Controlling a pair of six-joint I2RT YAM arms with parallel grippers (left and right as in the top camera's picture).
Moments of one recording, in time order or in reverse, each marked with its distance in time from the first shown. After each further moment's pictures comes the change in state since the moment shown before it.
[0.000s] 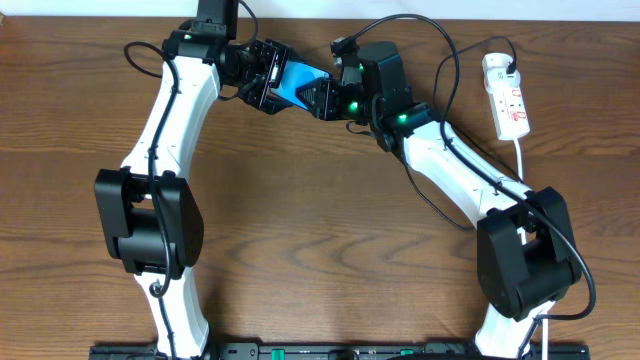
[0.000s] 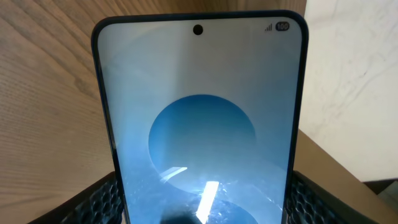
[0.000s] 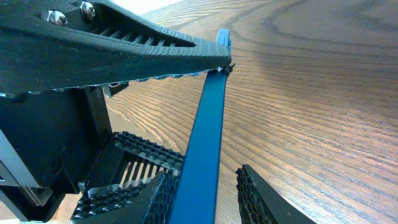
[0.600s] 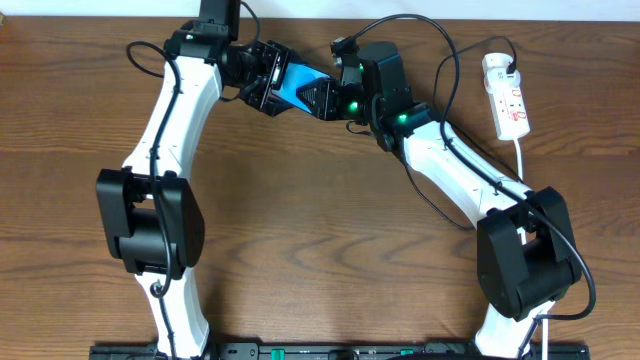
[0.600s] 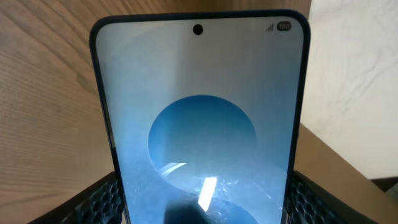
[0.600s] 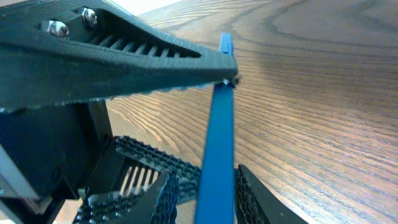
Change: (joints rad) left arm -0.011 0.000 0.000 -0.013 0.000 0.015; right arm 0.000 0.000 0.000 0.000 0.001 -0.001
